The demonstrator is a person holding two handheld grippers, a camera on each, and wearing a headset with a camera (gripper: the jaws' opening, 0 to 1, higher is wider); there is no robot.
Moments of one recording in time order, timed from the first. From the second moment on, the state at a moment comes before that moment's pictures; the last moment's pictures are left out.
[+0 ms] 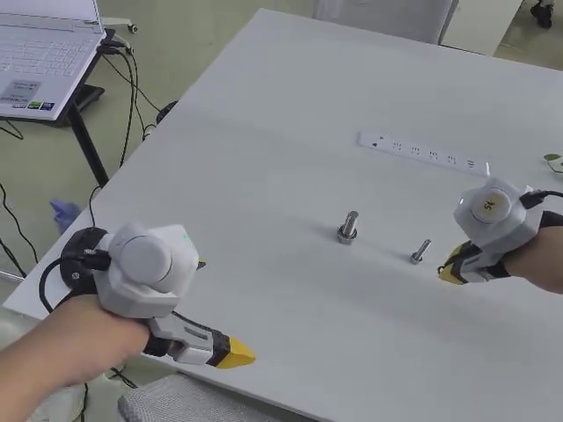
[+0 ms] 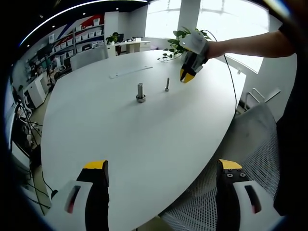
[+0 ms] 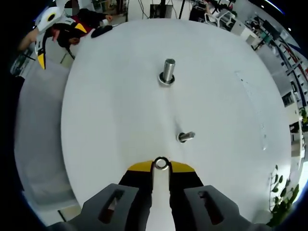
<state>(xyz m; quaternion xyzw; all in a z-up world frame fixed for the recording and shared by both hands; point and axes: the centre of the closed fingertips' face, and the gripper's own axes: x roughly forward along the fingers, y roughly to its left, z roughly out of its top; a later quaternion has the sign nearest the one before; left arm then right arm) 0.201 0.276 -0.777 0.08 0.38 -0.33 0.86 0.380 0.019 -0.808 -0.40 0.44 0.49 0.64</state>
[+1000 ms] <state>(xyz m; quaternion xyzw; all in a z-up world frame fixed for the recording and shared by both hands) 0.206 0.279 -0.778 0.08 0.38 -0.33 0.86 0.426 0.042 -0.810 -0.41 0.43 0.48 0.64</state>
